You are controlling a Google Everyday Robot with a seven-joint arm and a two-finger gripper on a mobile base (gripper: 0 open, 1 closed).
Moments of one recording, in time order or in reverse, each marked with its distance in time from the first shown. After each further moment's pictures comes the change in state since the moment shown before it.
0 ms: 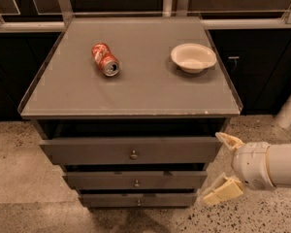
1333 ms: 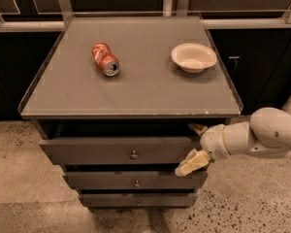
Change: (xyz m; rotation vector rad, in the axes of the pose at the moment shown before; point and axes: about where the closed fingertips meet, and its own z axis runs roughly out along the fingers) arm 0.019 -0.078 0.122 -0.126 -0.062 0.022
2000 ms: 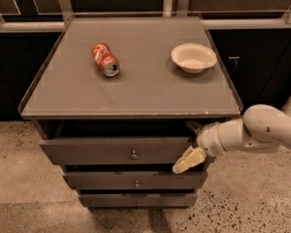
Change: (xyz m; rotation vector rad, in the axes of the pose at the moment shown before) arm 0.001 -0.010 0.019 -0.042 0.003 0.006
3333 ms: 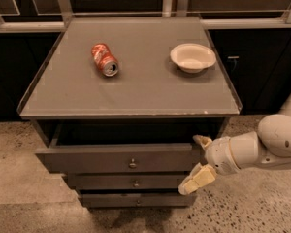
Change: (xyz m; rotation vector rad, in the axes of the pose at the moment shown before) arm 0.015 0.067 -0.031 -0.072 0.062 0.132
